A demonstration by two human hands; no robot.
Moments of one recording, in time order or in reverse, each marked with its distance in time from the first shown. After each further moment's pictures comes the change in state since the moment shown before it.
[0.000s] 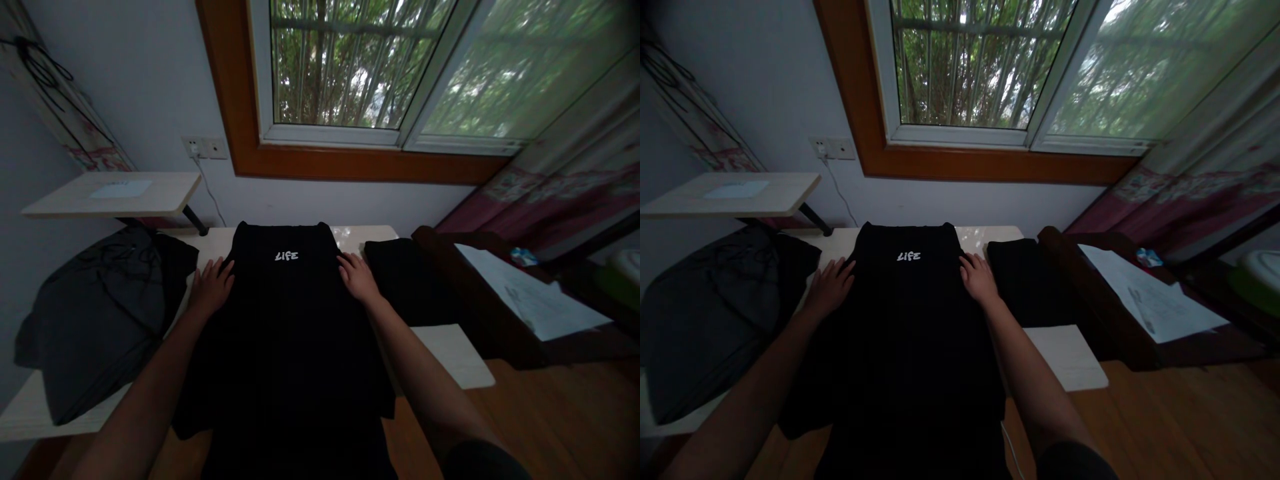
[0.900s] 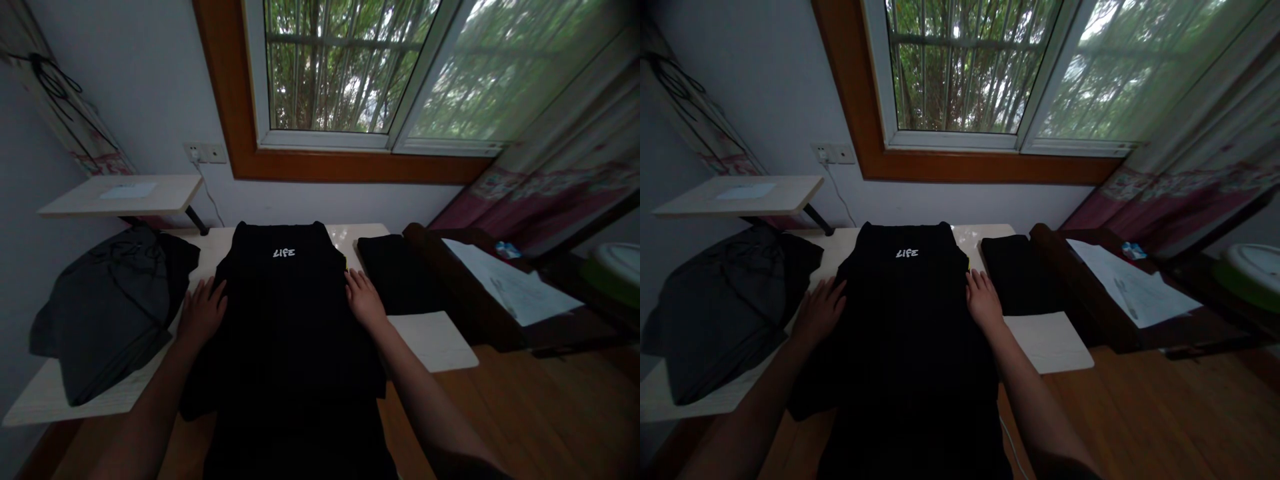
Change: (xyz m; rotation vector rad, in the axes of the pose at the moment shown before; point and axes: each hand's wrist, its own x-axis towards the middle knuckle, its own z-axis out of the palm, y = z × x) left_hand -0.082 0.001 -0.008 0.018 0.063 0.005; right_hand -0.087 -0.022 -0.023 -0.032 0.081 0.042
